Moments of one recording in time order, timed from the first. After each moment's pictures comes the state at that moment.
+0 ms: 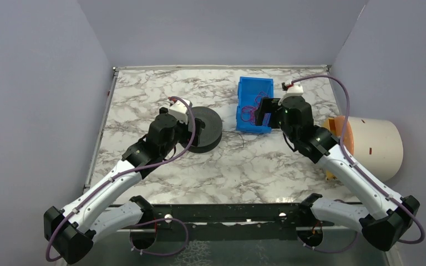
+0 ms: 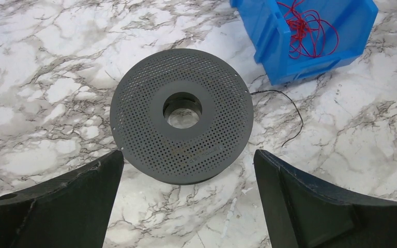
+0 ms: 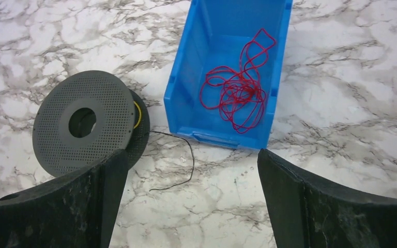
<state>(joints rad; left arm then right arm) -0.67 0.94 0.82 -0.27 -0.23 -0.15 0.61 1.05 1.05 -0.42 0.39 0.35</state>
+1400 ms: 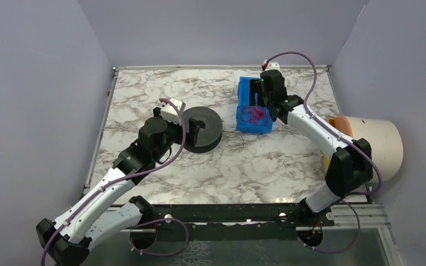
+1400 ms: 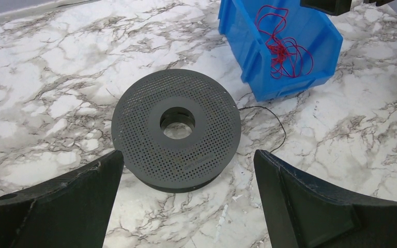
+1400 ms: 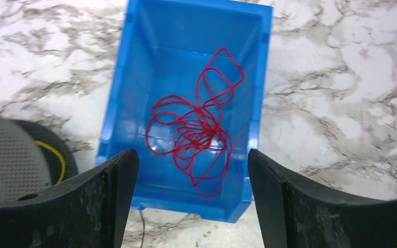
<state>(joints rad) -0.67 0.83 0.82 -0.27 -0.21 -0.15 0.49 1.58 1.31 -0.31 0.38 0.18</state>
